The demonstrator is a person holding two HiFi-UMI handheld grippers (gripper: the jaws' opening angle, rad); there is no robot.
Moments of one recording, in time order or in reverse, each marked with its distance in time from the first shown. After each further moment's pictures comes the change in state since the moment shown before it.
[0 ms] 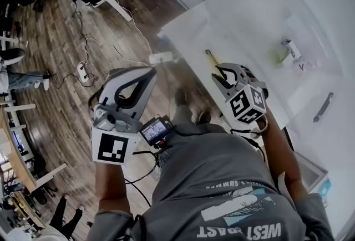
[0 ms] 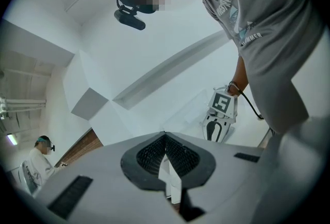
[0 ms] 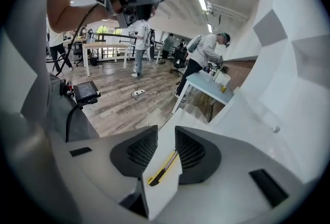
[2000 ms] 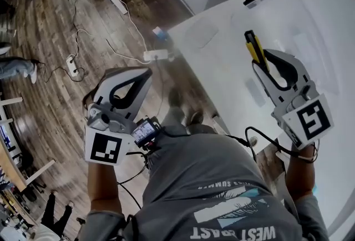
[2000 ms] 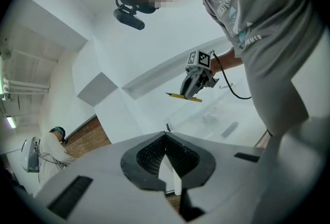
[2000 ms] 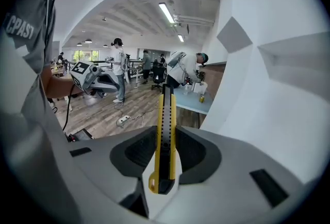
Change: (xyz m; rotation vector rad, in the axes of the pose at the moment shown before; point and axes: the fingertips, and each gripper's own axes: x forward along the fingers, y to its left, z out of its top) left arm -0.004 0.052 -0.072 -0.103 0.001 -0.006; right arm -0.095 -0.129 0.129 0.330 -0.159 -0.128
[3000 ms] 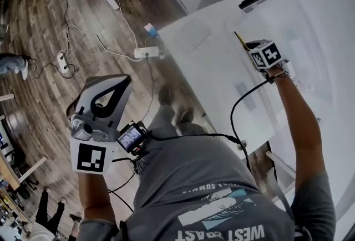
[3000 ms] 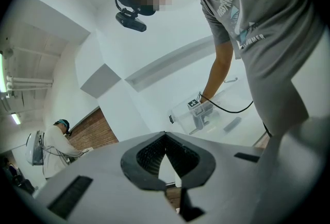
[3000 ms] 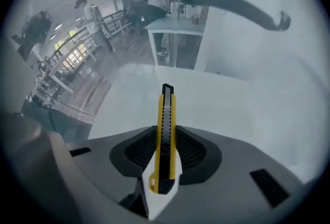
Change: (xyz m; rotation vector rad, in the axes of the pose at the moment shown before) left arm 0.005 0.005 -0.024 -0.027 0.087 0.024; right arm 0.150 -0.138 -0.298 0.152 0.669 0.099
